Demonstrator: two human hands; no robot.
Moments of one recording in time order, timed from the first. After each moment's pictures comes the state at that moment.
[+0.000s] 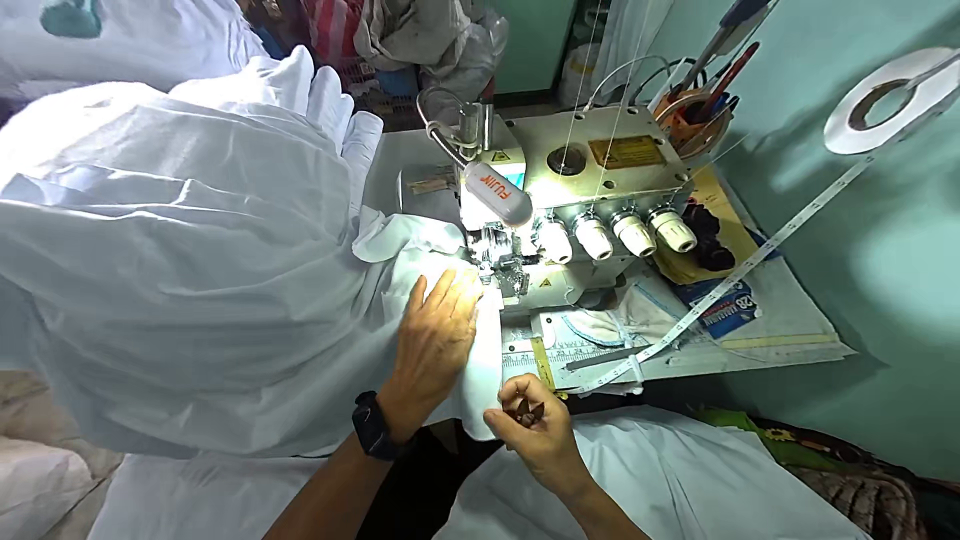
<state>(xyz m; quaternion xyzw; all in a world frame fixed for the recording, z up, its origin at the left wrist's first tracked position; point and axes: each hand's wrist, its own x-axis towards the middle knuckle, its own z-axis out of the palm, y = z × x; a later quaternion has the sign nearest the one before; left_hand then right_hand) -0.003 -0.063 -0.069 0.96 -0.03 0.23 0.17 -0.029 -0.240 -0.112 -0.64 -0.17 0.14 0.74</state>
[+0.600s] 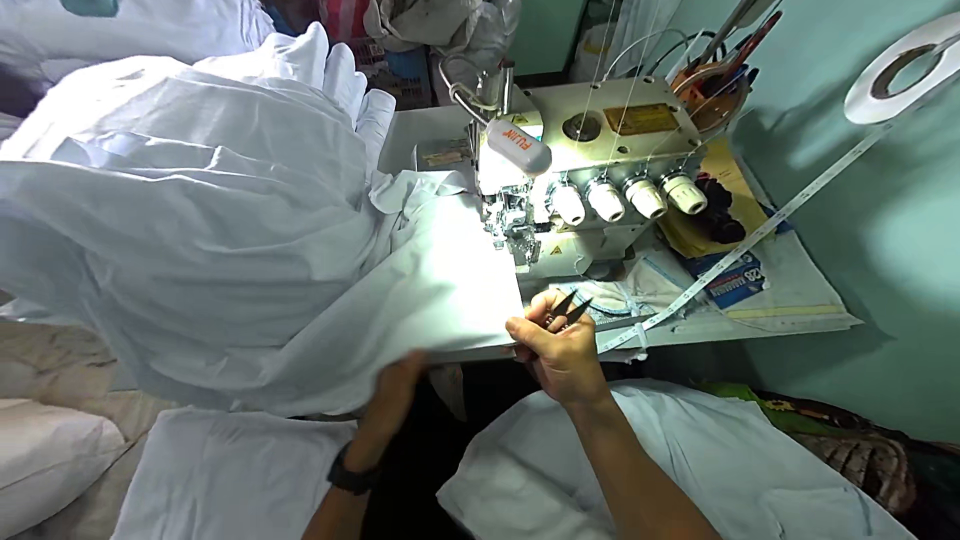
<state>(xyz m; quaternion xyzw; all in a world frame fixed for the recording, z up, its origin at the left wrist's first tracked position) -0.129 -0.055 -0.094 0.76 0.27 0.10 0.58 0.003 -0.218 -0.066 -0.50 -0.06 0.16 0.85</state>
